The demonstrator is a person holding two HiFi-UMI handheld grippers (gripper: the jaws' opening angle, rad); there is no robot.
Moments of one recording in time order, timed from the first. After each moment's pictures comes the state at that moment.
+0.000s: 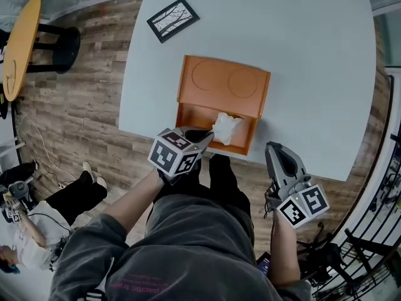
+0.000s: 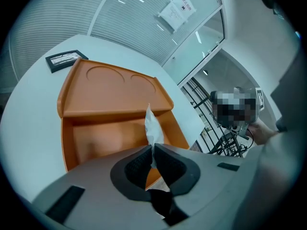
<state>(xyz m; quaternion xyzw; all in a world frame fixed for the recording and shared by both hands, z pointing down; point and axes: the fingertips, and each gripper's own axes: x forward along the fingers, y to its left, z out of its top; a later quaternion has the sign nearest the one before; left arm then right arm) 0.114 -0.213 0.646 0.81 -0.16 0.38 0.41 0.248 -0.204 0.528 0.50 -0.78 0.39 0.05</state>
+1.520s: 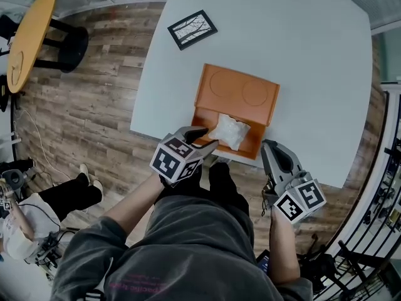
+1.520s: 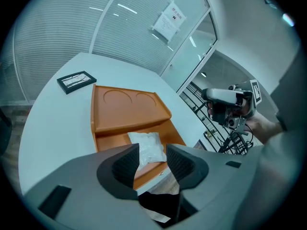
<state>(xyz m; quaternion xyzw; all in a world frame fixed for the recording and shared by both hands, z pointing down) 0.078 -0.227 0.606 0.84 -0.19 0.35 0.36 0.198 -0.226 0.499 0.47 -0.80 0.36 0.05</state>
